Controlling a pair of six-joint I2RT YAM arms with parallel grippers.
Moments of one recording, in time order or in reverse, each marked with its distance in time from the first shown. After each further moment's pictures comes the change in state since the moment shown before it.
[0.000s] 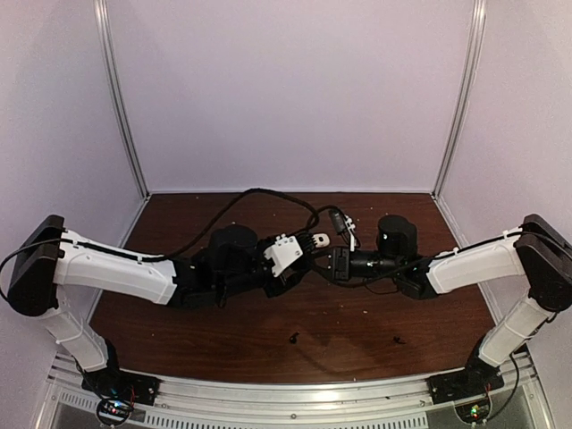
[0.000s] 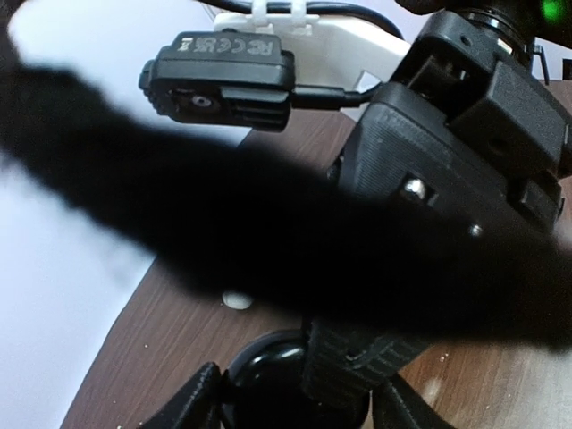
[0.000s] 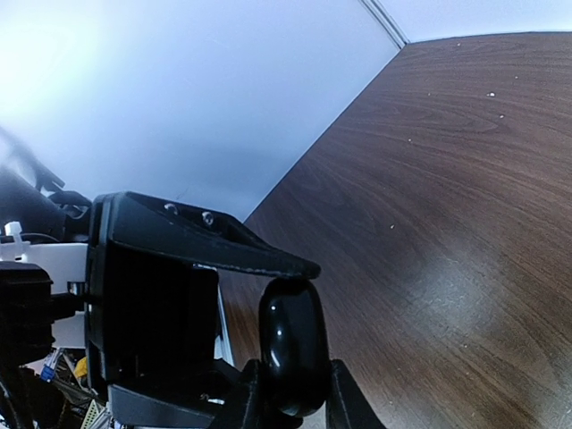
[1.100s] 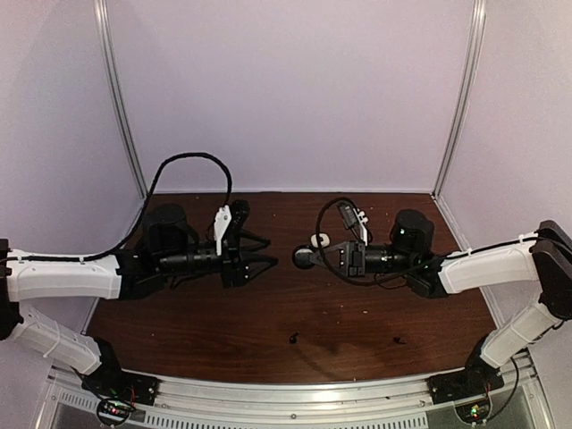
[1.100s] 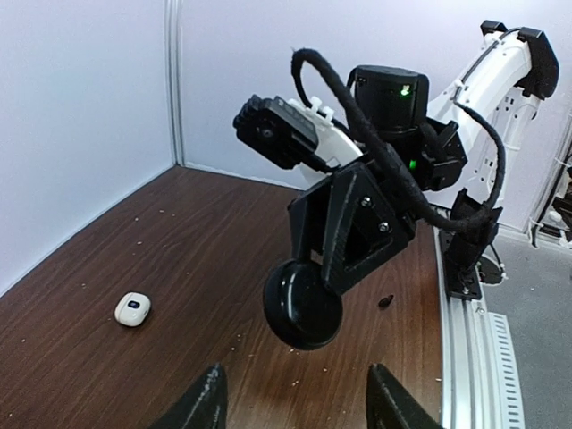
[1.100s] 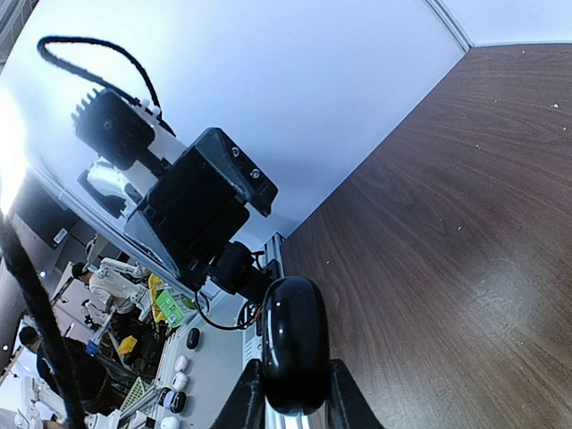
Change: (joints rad) left arm 0.221 -0.356 -0.217 0.039 0.587 -0.419; right arm -0.036 -0.089 -0.037 0.072 -0.180 0.105
